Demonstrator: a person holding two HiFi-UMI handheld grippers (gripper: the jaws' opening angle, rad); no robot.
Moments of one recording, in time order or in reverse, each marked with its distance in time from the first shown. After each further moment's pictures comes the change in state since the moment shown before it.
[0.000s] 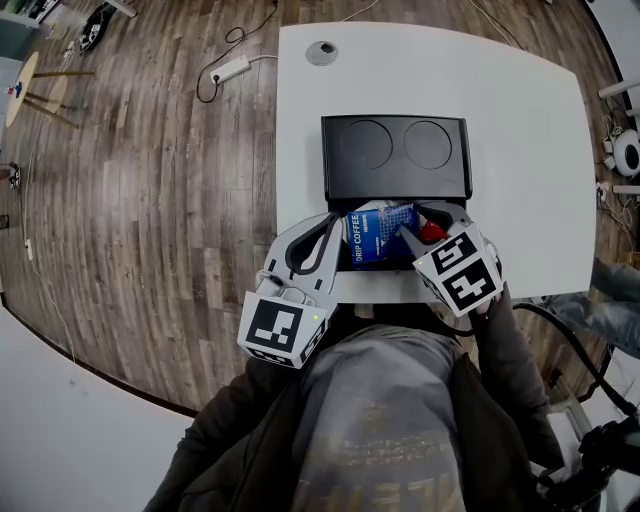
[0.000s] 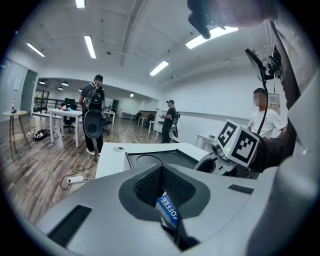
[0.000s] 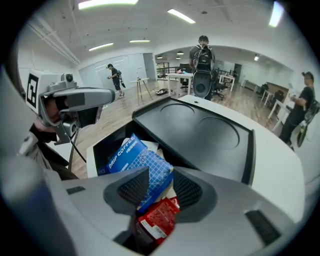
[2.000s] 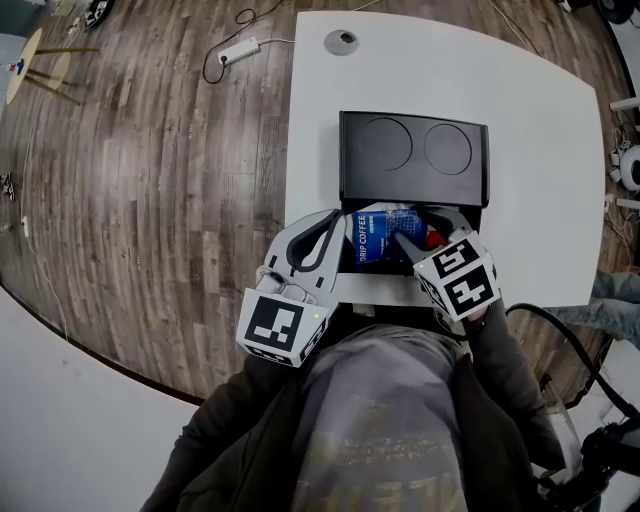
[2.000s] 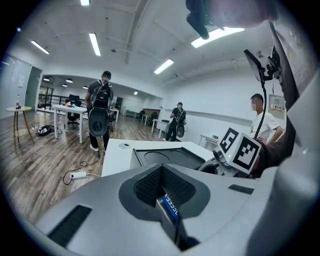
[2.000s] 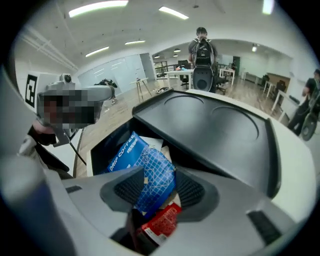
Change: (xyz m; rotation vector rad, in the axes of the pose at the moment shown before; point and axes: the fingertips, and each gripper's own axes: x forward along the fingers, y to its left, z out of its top) left arm -0.002 0.014 -0.006 -0.038 0.016 0.028; right arm 0.020 0.014 -0.003 0.055 0.008 0.057
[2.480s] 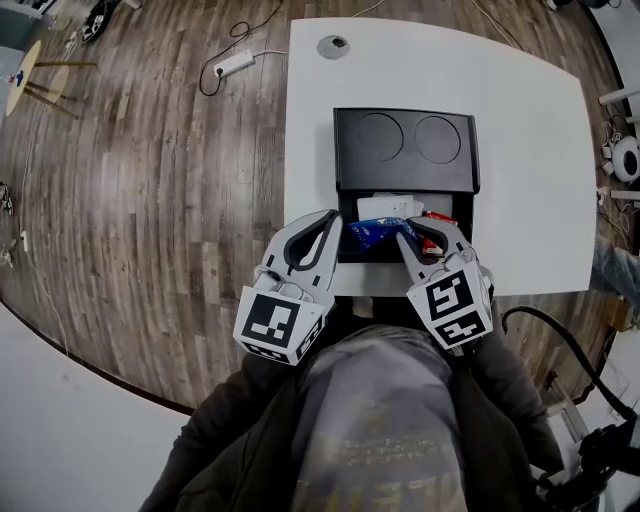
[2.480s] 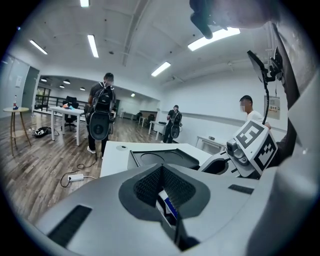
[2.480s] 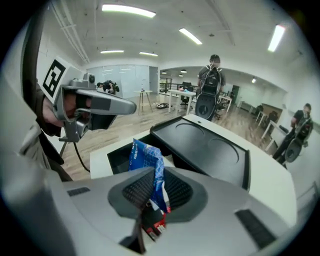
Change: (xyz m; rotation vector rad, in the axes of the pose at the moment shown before) left arm -0.014 -0.006 -0.003 0.018 -0.018 -0.033; right arm -0.035 0.029 0.016 -0.163 -0.175 -0.147
